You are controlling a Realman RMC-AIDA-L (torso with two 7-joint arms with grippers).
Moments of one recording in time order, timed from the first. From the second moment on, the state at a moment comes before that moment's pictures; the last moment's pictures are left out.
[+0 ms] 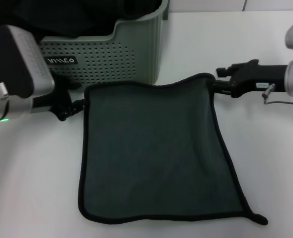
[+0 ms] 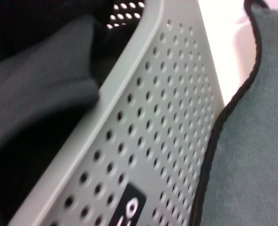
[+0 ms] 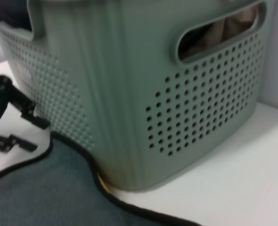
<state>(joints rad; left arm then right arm) -0.30 -2.10 1.32 1.16 2.24 0.91 -1.50 0.59 2.02 -1.30 -0.75 -1.75 -0.96 1.68</state>
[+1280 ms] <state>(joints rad) -0.30 -2.09 1.10 0.84 1.50 1.83 -1.17 0.41 2.02 -1.11 -1.00 -1.52 -2.01 1.29</state>
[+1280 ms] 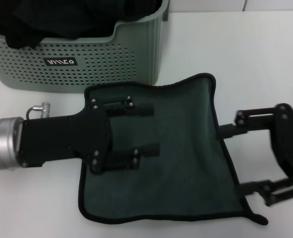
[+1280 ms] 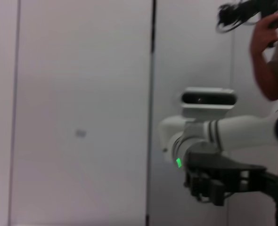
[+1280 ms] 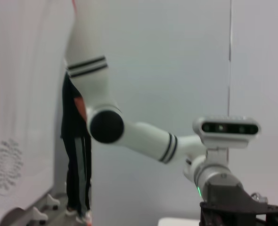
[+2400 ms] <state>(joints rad) -0.29 -2.09 1.09 0.82 1.45 1.96 -1.12 0.40 2.02 -1.01 -0.87 -1.49 -2.15 1.23</state>
